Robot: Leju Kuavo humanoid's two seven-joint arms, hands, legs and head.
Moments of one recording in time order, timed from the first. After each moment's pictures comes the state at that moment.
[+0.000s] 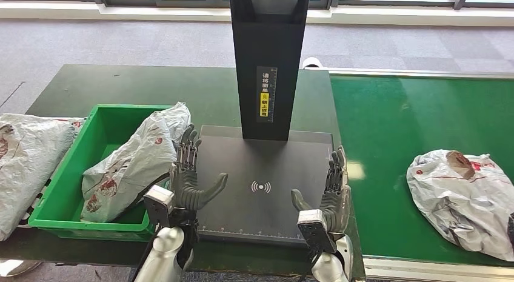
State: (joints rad) left arm -0.15 -0.32 -0.14 -1.13 -0.12 0.04 -0.67; right arm -0.04 0.26 0.28 -1.18 0.31 -0.48 -0.70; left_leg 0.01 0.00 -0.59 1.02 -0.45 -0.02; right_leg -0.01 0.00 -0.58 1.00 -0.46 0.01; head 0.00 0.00
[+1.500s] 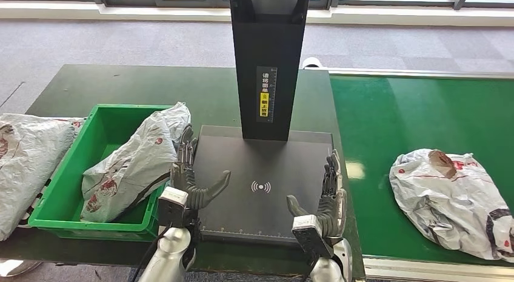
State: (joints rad) left arm -0.16 -0.32 -0.18 -1.11 -0.19 0.23 -0.67; right arm -0.02 0.27 0.27 -1.18 0.37 -0.46 -0.70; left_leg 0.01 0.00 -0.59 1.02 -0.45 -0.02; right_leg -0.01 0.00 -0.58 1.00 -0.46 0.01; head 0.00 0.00
